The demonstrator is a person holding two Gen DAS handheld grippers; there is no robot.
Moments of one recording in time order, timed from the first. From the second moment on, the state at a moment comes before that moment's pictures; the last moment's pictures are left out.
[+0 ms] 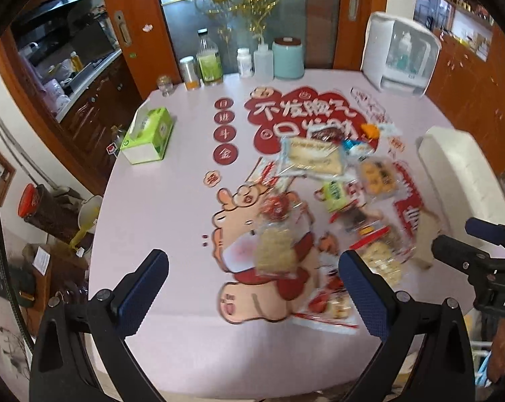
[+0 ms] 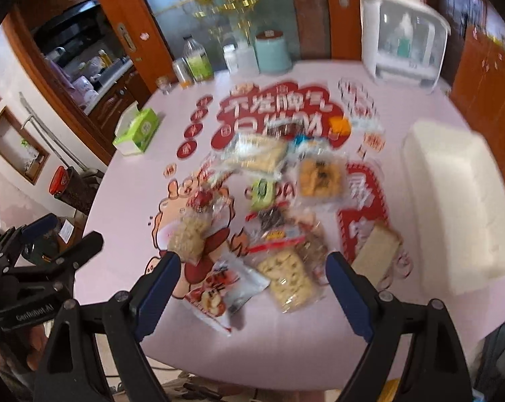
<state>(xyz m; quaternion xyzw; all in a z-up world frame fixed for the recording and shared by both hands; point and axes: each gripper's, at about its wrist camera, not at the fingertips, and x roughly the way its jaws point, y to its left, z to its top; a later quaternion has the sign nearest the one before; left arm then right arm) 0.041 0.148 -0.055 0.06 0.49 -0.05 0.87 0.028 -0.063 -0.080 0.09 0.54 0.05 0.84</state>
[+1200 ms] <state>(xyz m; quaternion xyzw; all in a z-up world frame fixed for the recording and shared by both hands) 0.139 0.120 -0.211 0.13 0.60 -0.17 0.77 0.042 -0.020 -0.229 0.12 0.65 0.02 0.75</state>
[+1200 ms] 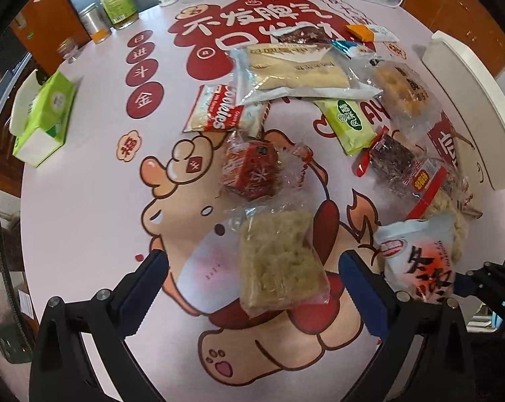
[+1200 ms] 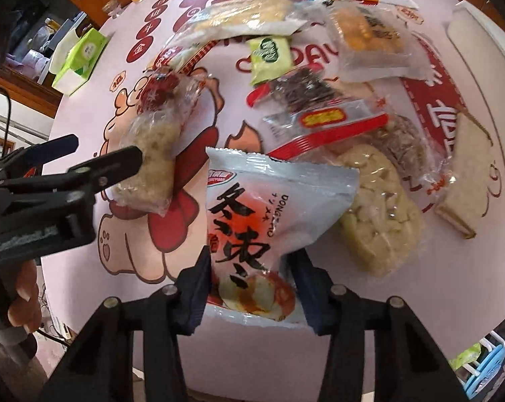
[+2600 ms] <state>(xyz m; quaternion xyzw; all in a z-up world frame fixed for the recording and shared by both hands) 0.062 -0.138 -0.033 0.04 0.47 -0.29 0.83 -0.012 -0.294 -0.060 0.11 0.47 -0.05 0.88</state>
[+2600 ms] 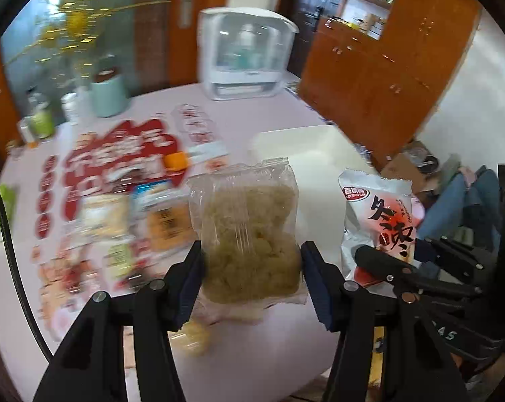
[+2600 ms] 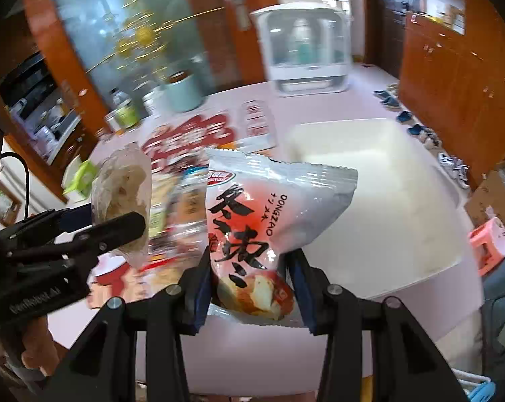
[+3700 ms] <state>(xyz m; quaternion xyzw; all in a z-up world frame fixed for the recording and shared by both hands) 0.092 -0.288 -0.091 0.06 0.52 -0.19 0.83 0.015 -0.437 -0.121 0.09 0.52 -0.07 0.85</state>
